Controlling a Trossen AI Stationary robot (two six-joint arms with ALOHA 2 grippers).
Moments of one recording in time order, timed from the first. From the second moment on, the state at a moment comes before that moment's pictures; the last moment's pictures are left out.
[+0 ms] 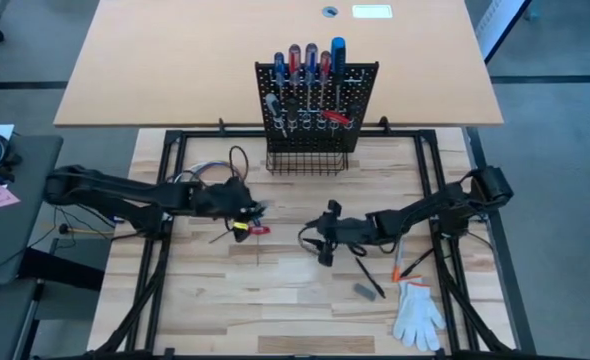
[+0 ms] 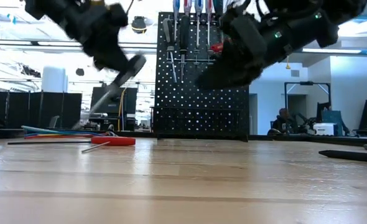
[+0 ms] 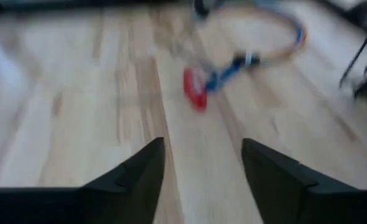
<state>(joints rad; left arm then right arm) -0.03 1.11 0.67 -0.08 -0.22 -0.20 0.20 1.66 0.74 0.48 0.37 0.19</state>
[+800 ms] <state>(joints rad) -0.17 1.31 0.66 0.42 -0.25 0.14 0.12 1.71 0.81 0.91 0.13 -0.03</state>
